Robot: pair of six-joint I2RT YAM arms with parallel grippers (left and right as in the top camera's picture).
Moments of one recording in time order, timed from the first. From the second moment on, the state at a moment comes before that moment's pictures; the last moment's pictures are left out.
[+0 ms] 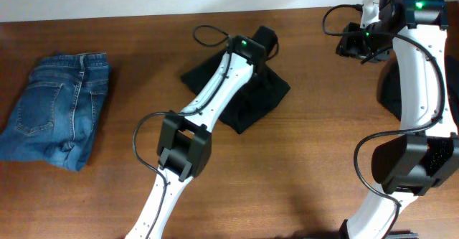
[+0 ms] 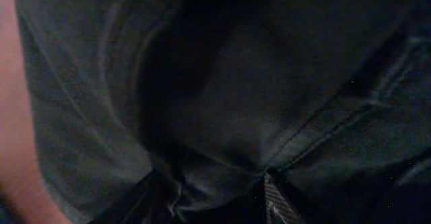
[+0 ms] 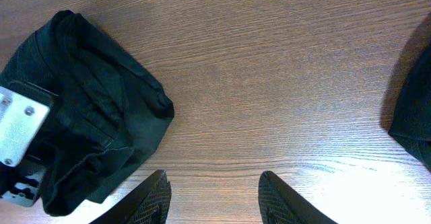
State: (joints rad) left arm -0.62 2.60 2.47 -1.33 -0.35 0.11; right arm -0.14 2.00 2.12 -1.35 -0.20 0.08
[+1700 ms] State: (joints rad) left arm -0.85 2.69 2.44 -1.51 -0.79 0.04; right arm -0.14 2.00 2.12 -1.35 -0.20 0.07
